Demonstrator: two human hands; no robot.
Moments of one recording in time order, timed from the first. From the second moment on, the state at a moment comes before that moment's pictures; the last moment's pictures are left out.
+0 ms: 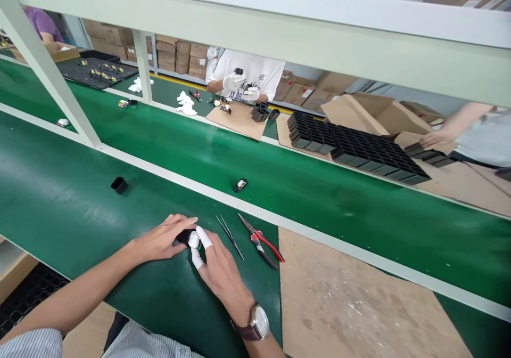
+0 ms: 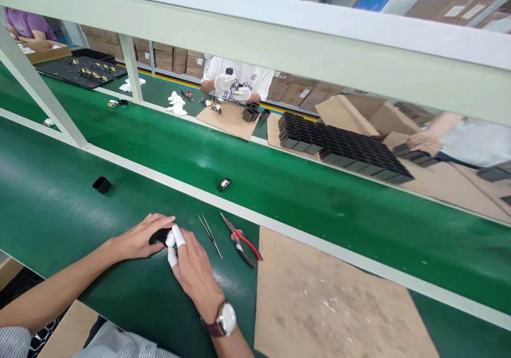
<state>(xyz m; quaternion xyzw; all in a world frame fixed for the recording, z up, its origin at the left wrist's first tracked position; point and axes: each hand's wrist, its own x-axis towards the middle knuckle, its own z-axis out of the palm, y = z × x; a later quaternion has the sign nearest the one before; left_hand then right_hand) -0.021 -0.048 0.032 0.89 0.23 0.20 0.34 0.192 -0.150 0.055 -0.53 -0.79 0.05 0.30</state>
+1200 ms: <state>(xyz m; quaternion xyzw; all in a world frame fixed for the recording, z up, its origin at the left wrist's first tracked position) -0.020 -0.049 0.031 0.83 0.29 0.24 0.41 0.252 -0.144 0.026 -0.66 -0.71 -0.06 0.25</state>
